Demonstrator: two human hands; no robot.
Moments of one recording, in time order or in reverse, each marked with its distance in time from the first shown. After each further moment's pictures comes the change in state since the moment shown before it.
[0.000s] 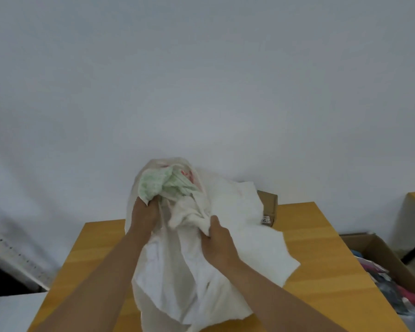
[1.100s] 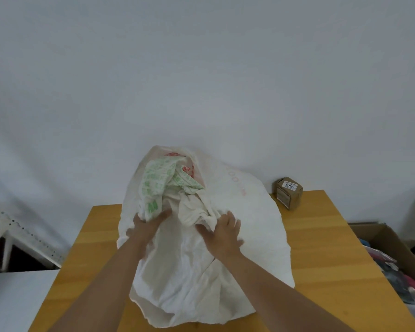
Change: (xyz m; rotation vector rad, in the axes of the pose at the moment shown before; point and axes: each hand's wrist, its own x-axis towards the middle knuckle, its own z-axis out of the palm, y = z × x) left_hand -0.016 -0.069 -0.021 0.167 -0.048 -0.655; right_hand 0.029 0.056 0.053 -0.119 -0.027 0.250
